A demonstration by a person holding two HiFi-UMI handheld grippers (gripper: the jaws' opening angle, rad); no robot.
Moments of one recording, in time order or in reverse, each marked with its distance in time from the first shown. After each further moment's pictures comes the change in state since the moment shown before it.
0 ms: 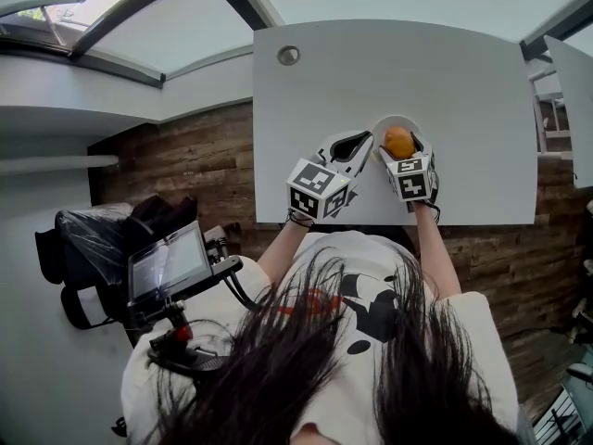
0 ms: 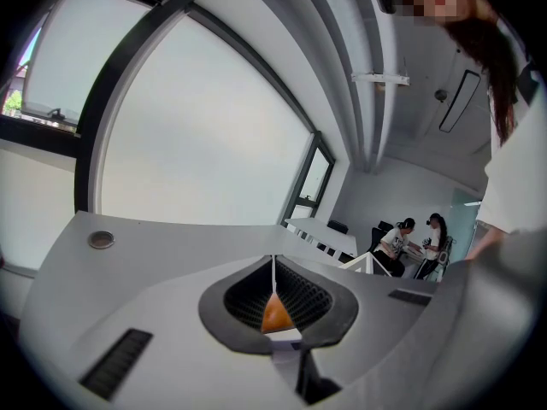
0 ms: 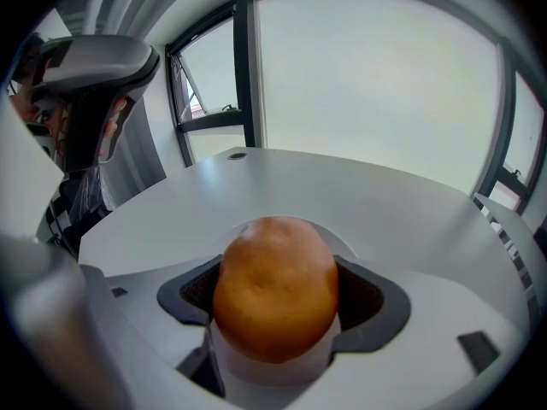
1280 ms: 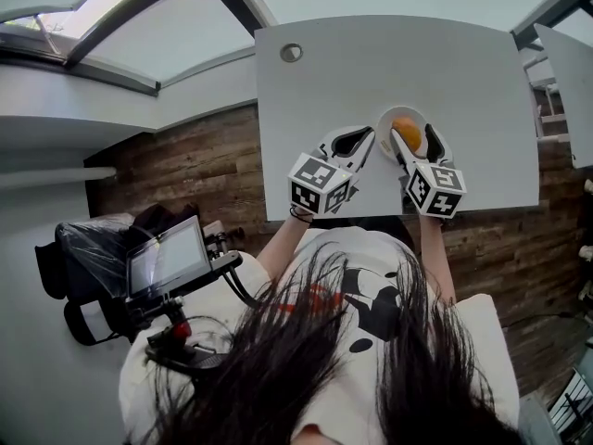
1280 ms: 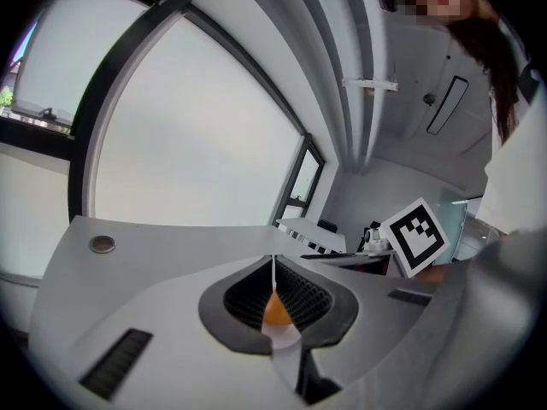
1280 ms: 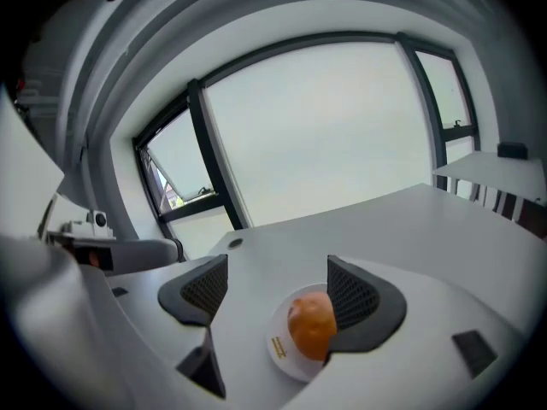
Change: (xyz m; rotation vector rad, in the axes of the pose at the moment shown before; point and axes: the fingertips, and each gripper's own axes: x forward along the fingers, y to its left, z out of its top) left arm 0.004 -0.015 -0.004 0.030 0.015 -0.059; right arm -0.103 -0.026 0.064 0.423 -0.396 -0.047
